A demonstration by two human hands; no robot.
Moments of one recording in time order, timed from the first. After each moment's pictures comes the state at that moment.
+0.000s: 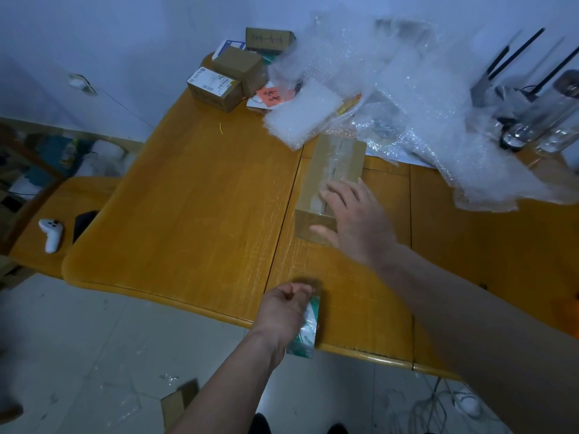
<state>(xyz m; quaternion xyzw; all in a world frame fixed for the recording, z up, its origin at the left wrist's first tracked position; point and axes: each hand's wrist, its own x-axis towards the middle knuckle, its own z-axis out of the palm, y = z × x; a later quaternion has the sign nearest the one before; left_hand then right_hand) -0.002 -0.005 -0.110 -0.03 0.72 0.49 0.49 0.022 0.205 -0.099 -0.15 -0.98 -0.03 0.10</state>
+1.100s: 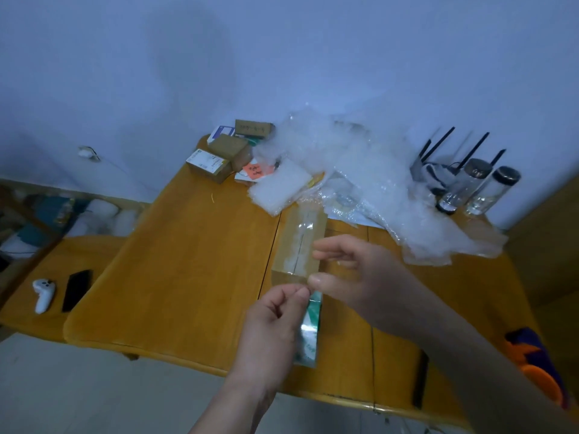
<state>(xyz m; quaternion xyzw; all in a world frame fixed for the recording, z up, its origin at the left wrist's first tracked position) 0.024 0.001 0.062 0.14 0.65 0.64 0.39 0.107 0.158 0.114 -0.21 -0.89 0.39 0.09</state>
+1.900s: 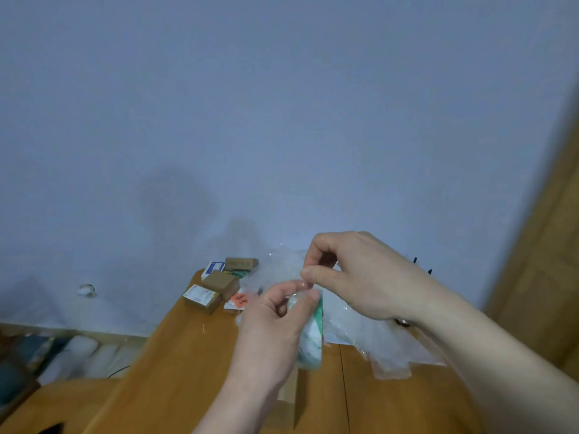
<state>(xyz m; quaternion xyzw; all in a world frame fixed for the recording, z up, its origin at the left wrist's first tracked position) 0.050 0.014 0.317 0.29 0.57 0.72 0.26 0.143 0.132 0.409 -0.18 -0.95 0.17 0.18</state>
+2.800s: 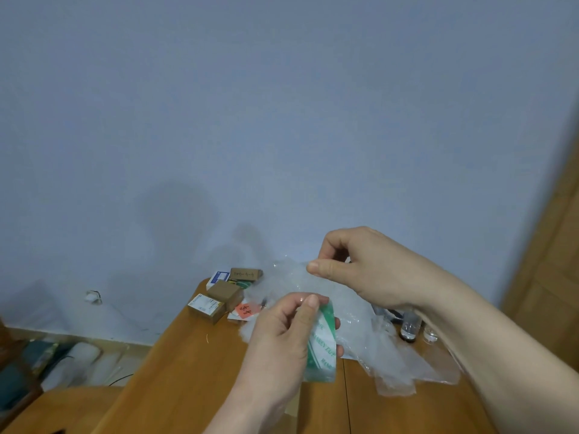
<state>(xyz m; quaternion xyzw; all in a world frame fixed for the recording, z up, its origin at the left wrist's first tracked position) 0.054 0.005 0.323 0.32 0.52 0.73 0.31 0.142 0.141 0.431 -0.18 -0.94 0.21 0.19</state>
